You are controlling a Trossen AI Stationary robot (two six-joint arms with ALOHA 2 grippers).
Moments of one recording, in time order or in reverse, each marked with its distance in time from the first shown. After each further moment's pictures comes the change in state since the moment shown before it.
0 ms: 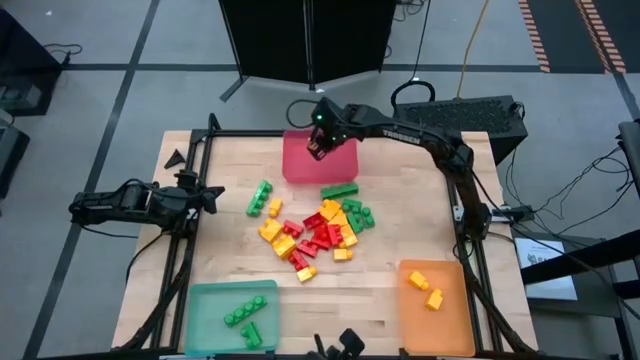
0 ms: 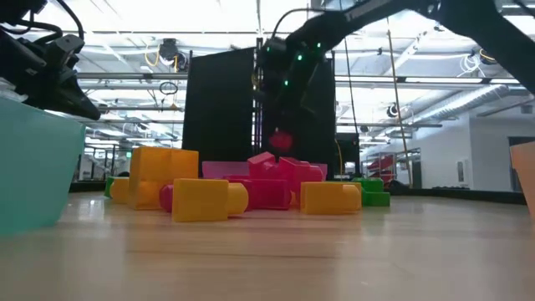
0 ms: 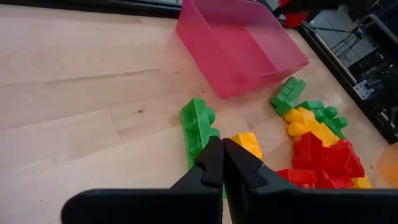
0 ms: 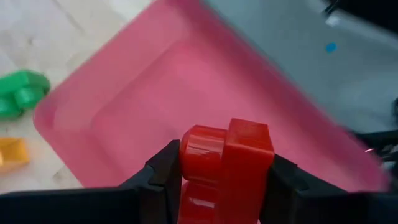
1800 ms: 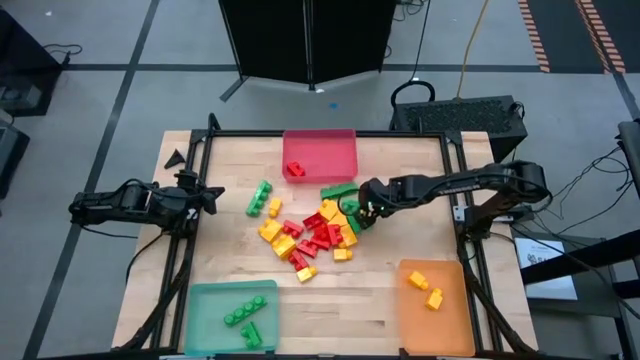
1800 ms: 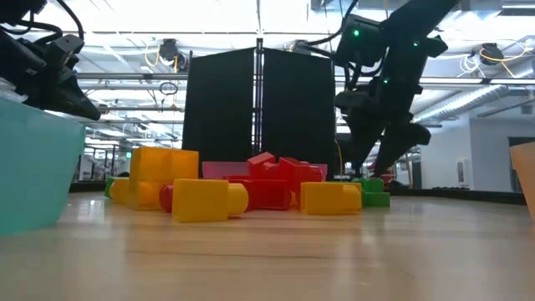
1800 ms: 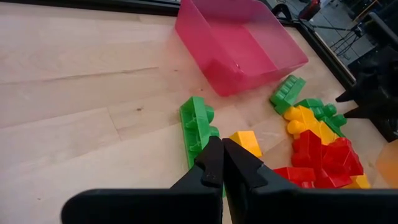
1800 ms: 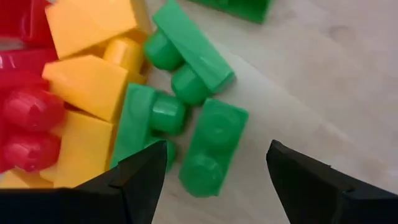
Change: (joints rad) left arm 0.000 0.000 0.000 0.000 0.007 0.001; right arm 0.385 -0.601 -1.021 0.233 0.018 0.587
